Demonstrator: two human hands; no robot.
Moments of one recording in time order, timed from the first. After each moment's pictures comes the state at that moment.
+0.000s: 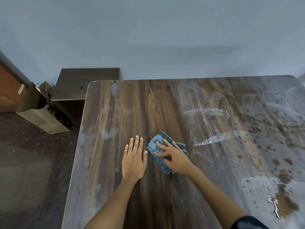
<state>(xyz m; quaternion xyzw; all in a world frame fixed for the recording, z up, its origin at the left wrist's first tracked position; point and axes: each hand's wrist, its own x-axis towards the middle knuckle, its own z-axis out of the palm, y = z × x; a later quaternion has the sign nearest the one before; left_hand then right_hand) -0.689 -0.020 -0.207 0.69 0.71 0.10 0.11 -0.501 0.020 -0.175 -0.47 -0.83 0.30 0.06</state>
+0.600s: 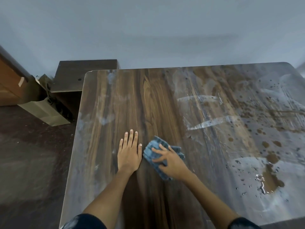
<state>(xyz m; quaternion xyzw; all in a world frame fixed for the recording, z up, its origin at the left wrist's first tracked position) -0.683 -0.055 -0.208 0.68 0.72 0.08 0.12 -0.491 -0.059 -0.171 -0.47 -0.82 0.32 0.06</state>
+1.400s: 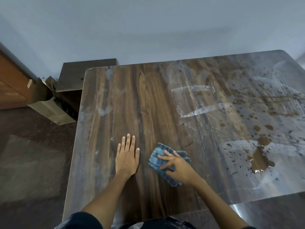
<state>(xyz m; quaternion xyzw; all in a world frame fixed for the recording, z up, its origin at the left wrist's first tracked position) -0.669 -0.126 -0.205 0.68 0.72 0.08 0.12 -0.437 -0.128 -0.179 -0.45 -0.79 0.41 0.09</state>
